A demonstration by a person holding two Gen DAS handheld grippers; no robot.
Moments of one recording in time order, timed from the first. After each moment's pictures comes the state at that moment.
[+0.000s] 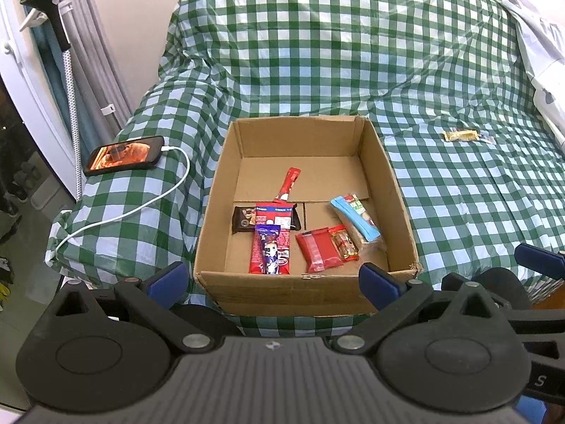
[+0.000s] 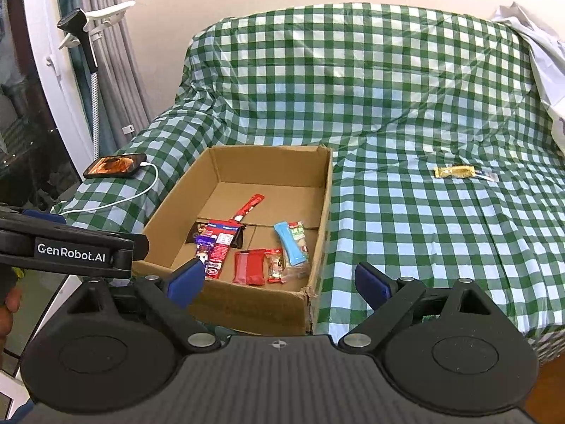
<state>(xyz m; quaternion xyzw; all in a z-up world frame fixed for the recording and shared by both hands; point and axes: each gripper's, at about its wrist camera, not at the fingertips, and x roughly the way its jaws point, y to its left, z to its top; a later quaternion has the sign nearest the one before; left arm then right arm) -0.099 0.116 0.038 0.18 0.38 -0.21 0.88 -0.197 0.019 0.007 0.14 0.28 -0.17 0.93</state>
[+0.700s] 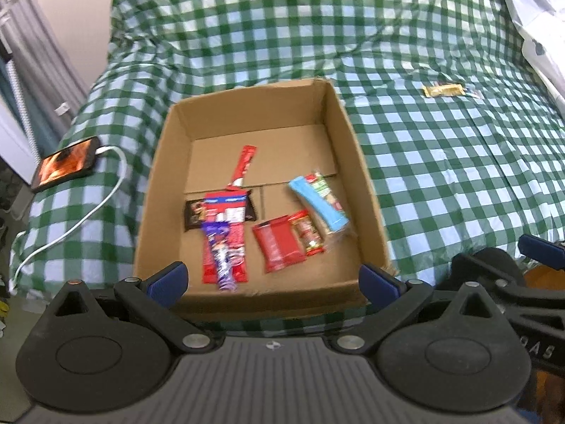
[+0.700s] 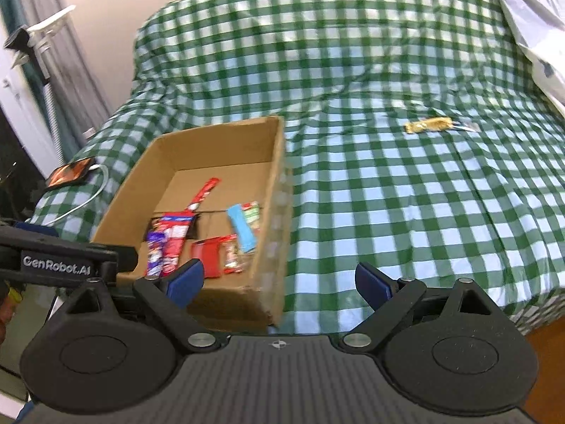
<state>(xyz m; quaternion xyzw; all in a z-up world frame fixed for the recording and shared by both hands) -0.069 0.024 0.003 0.24 0.43 -0.23 0.84 -0.193 -0.060 -0.026 0.21 0.30 -0.21 0.90</state>
